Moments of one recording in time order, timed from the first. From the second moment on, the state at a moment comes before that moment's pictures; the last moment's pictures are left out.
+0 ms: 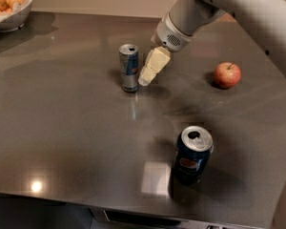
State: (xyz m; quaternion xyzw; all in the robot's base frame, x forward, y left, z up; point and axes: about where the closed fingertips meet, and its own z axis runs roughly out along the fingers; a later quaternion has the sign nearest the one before) arm 0.639 -0.025 0.901 -0.61 0.73 0.13 0.27
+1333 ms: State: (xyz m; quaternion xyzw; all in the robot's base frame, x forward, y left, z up) arm 0.643 0.015 0.908 -0.61 0.72 0.20 0.28
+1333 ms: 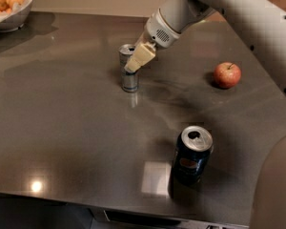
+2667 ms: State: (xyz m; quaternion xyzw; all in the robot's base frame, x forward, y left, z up) arm 0.623 0.004 0.959 -0.63 0.69 0.23 0.28
